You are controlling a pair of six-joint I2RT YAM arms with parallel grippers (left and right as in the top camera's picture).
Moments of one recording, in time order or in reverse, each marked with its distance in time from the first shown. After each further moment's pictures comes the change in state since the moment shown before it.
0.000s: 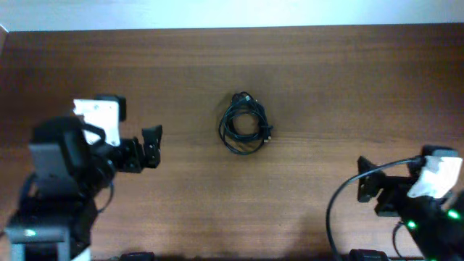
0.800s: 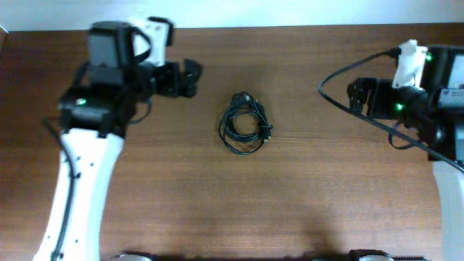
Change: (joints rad) left arm -0.195 0.509 0.265 0.227 0.053 -0.004; right arm 0.060 0.745 0.439 -0.064 0.082 -0.063
